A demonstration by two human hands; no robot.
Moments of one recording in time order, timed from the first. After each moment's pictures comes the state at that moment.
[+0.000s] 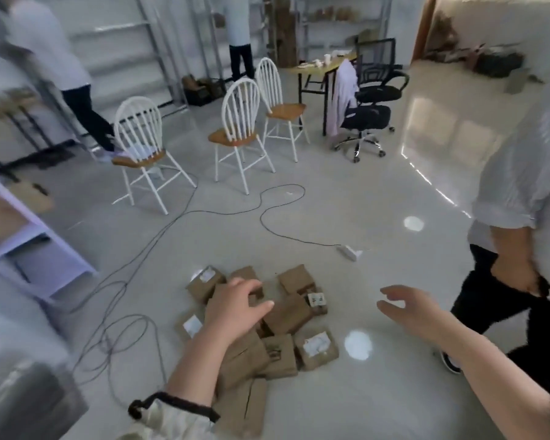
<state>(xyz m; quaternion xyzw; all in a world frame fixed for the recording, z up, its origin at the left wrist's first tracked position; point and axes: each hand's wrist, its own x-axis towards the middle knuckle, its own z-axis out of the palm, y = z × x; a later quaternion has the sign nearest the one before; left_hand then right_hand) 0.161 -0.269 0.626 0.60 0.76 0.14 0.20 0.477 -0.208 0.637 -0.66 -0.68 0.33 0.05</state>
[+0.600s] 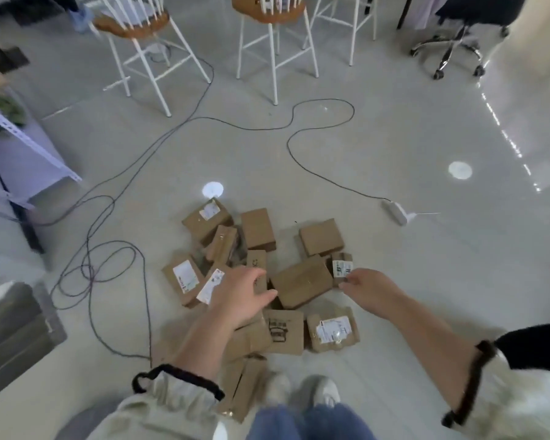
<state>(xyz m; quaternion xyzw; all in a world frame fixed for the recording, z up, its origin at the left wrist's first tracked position) 0.043 -0.070 0.383 0.48 0.81 0.06 0.34 0.267 0.048 0.385 -0.58 -0.70 0.39 -0.14</state>
